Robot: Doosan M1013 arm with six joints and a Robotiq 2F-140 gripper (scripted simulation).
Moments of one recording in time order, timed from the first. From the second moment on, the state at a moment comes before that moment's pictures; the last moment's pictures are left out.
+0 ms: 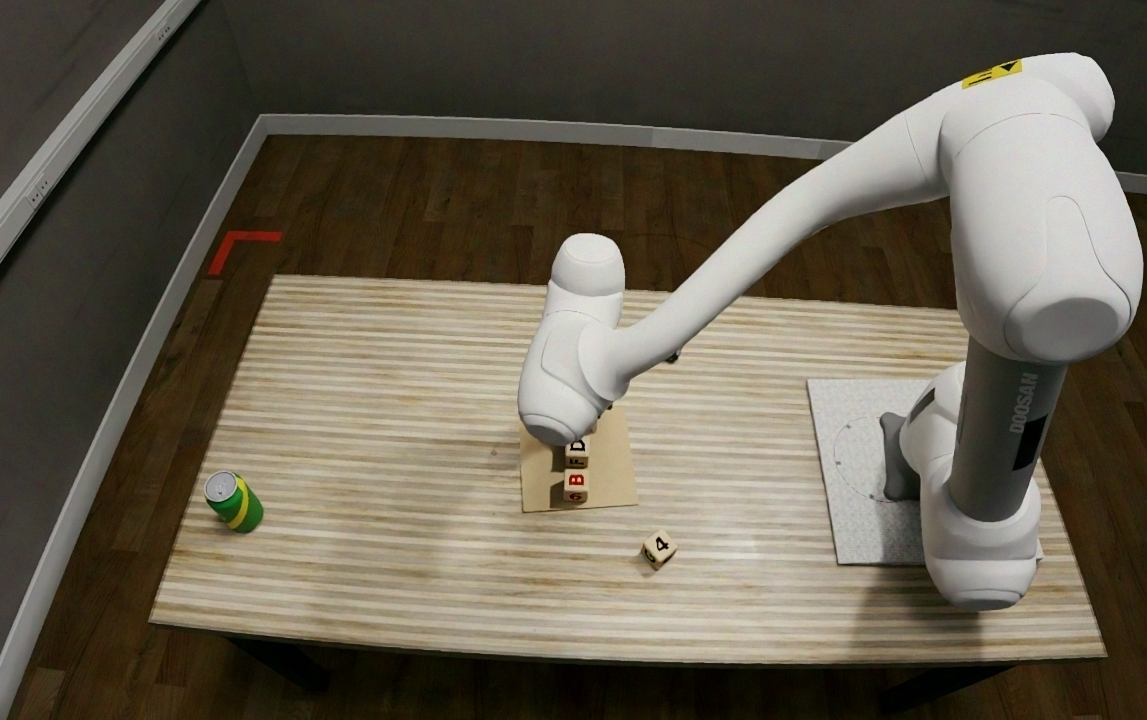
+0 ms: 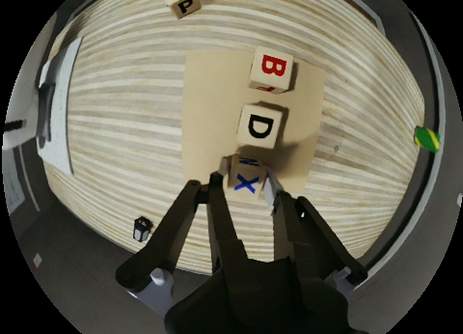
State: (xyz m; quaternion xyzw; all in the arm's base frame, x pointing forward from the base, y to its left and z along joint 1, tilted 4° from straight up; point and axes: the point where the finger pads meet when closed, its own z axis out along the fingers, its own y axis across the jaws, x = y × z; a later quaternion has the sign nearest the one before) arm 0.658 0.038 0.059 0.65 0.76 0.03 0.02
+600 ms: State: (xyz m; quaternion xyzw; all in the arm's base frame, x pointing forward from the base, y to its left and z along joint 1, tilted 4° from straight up) arm 0.654 0.037 0.104 0.65 0.76 0.03 0.02
